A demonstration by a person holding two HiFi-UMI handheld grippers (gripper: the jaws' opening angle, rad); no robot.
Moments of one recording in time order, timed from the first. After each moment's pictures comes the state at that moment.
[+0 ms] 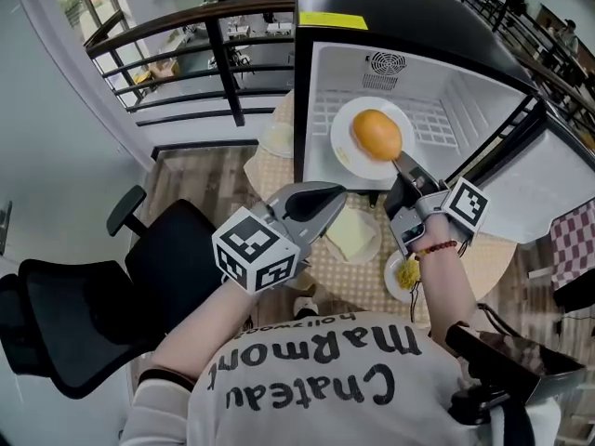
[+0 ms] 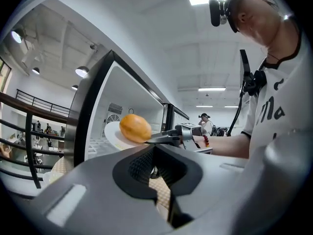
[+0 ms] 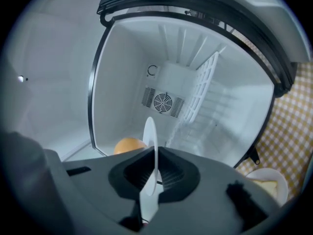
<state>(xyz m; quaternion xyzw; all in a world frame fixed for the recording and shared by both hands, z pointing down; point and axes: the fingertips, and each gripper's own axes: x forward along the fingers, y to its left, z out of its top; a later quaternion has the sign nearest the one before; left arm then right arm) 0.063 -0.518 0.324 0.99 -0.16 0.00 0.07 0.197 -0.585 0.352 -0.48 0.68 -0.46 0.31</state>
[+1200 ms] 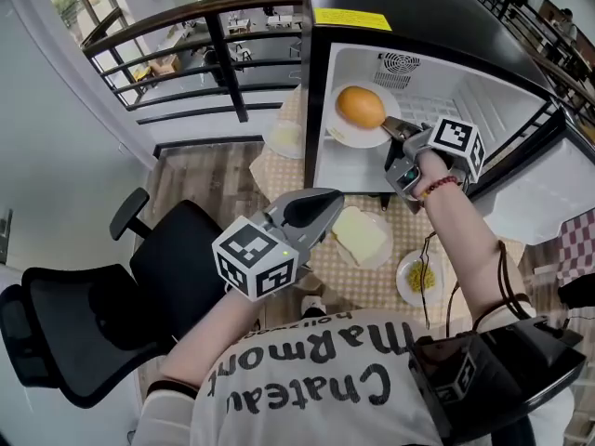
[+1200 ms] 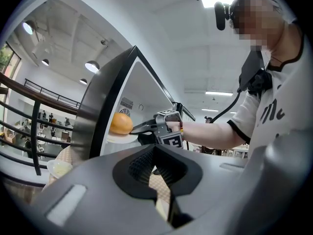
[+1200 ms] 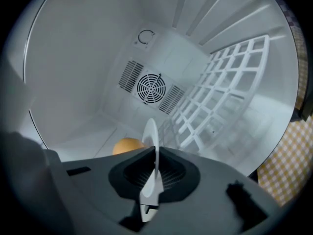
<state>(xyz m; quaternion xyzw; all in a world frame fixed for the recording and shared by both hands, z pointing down) 0.041 -0.544 0.349 0.98 -0.17 0.00 0.12 0.181 -0.692 0.372 -0.52 0.67 -0.50 0.19</state>
